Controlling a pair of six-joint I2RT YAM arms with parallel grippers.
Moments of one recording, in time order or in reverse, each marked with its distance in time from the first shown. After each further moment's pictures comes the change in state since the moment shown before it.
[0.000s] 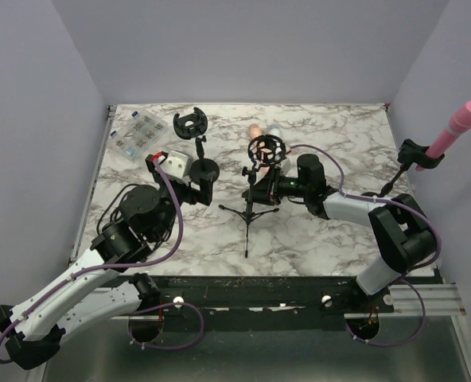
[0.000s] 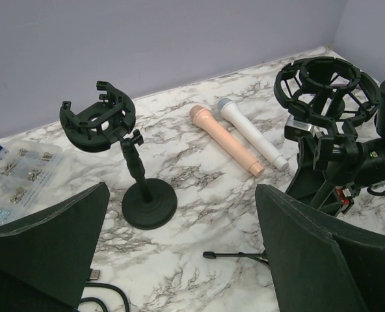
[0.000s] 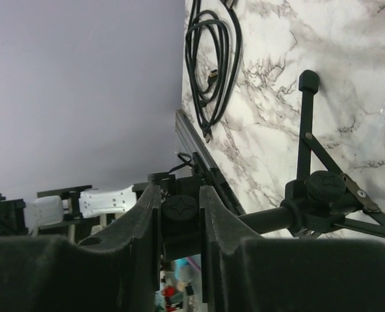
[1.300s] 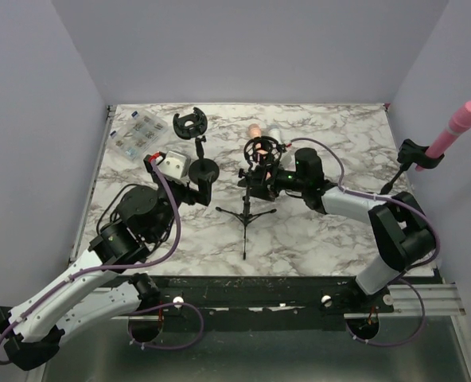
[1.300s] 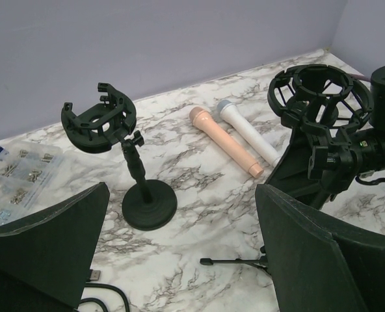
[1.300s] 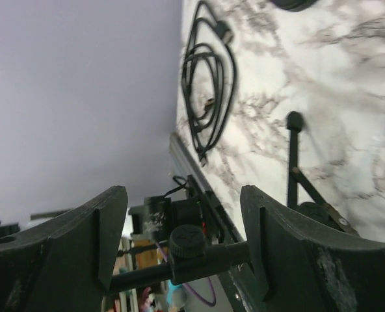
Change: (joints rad) left arm 0.000 -0.010 0.001 -0.003 0.002 0.001; right arm 0.000 0.039 0.033 0.079 0.038 0.015
